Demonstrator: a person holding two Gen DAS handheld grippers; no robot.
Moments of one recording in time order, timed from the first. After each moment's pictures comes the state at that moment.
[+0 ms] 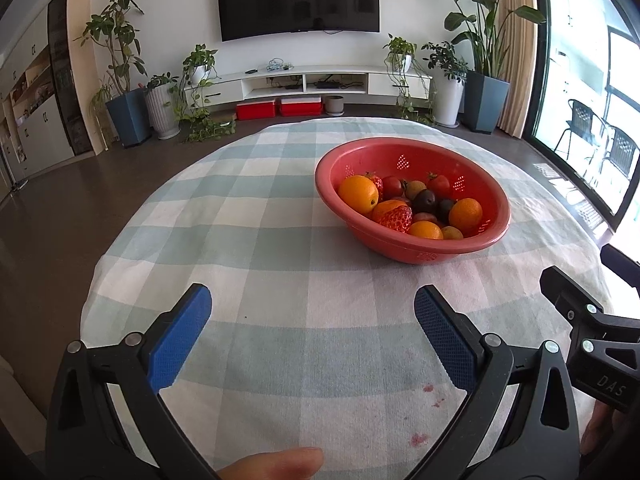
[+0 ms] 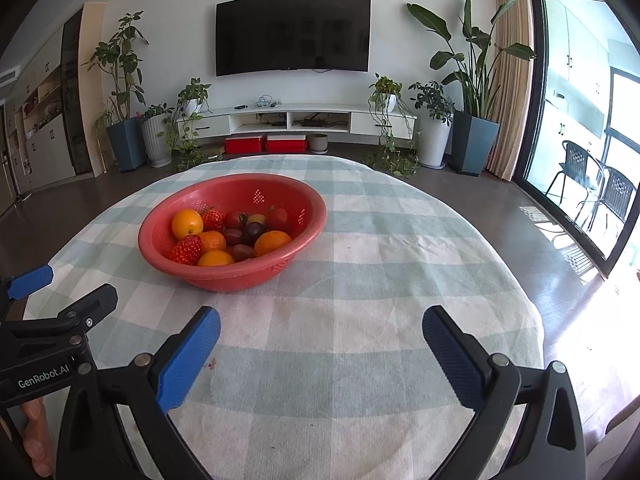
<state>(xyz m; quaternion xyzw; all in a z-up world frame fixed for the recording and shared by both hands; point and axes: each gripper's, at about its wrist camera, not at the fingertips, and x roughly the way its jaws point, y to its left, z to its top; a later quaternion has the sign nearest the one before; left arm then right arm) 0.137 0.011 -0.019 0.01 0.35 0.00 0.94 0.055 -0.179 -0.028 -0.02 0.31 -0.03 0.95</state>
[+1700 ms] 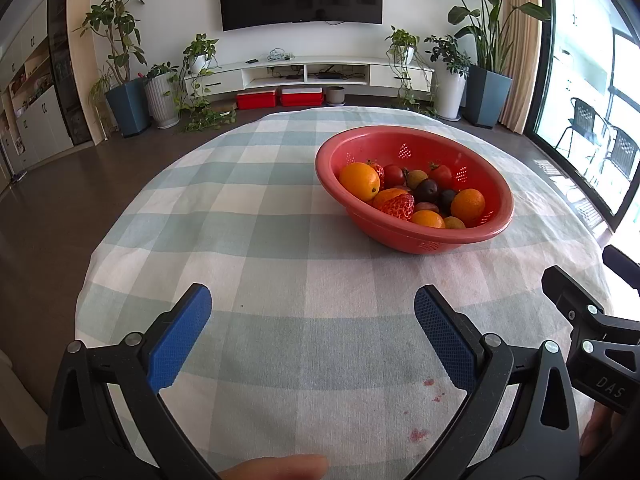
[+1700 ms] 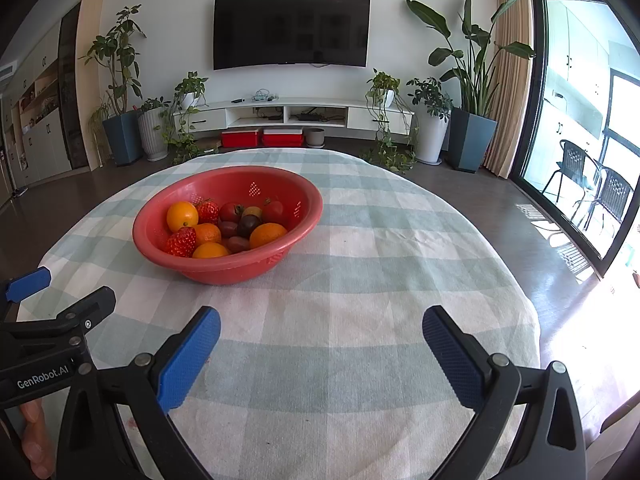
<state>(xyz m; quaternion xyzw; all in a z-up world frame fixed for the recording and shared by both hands) 0.139 0.013 -0.025 0.01 0.37 0.00 0.93 0.053 -0.180 -0.027 -0.02 0.31 -0.03 0.95</state>
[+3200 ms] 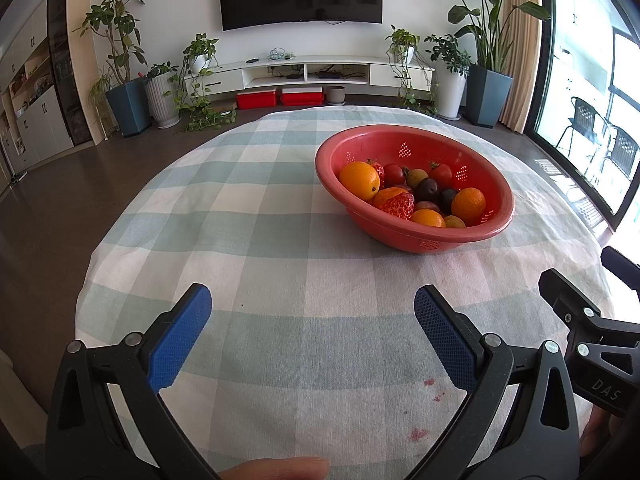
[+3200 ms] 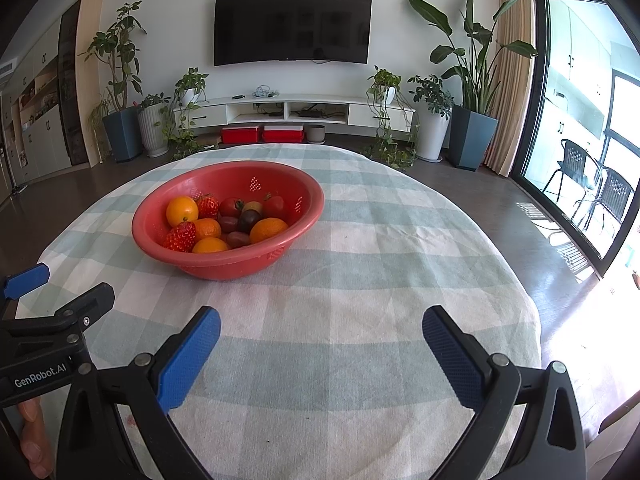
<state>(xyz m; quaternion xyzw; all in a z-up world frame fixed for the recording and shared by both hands) 0.139 0.013 -0.026 0.01 0.37 0.00 0.93 0.052 -0.180 -0.024 -0.02 0.32 -0.03 0.95</state>
